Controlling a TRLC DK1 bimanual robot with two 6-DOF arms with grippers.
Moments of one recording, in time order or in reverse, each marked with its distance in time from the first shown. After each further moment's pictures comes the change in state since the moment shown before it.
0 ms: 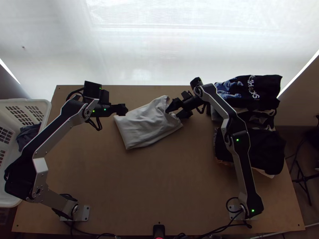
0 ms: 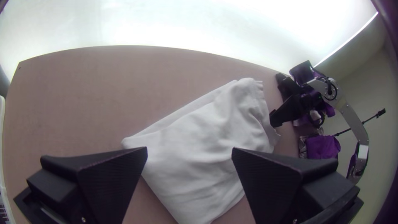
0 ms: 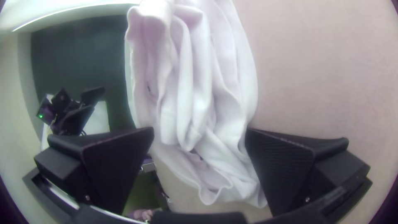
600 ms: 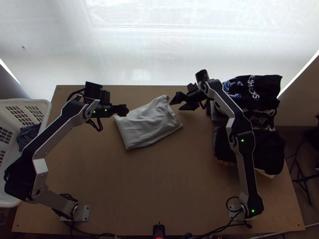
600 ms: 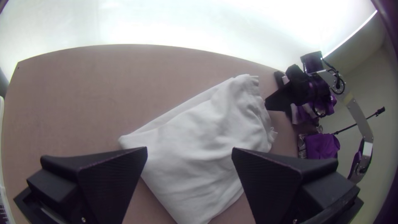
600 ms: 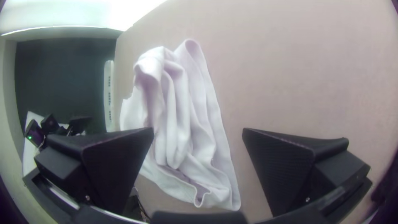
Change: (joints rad) left arm -0.010 -0.005 -0.006 0.000 0.000 -0.004; right arm -0.035 -0.074 -0.011 0.135 0.206 0.109
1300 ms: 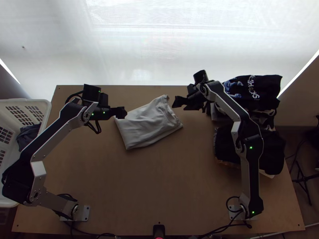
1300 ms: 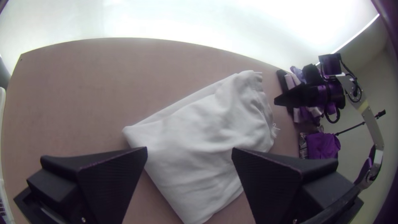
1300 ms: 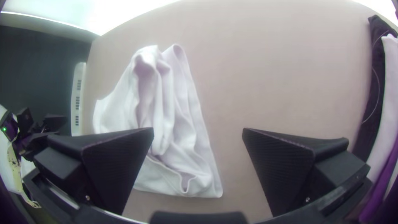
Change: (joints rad) left arm 0.008 -0.030 -0.046 -0.001 0.000 -0.011; right arm 0.047 -0.203 -0.229 0.100 0.284 -0.026
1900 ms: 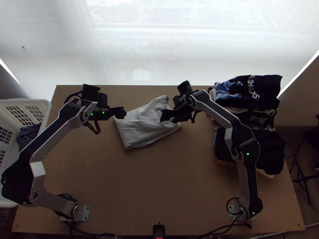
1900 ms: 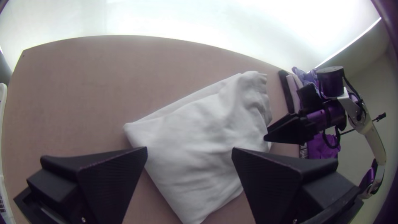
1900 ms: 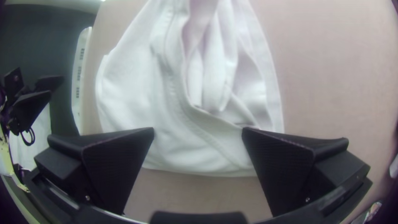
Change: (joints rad) left arm 0.006 -0.006 -0.002 -0.015 0.000 -0.008; right arm 0.152 -0.064 -0.159 0.027 -0.016 0.027
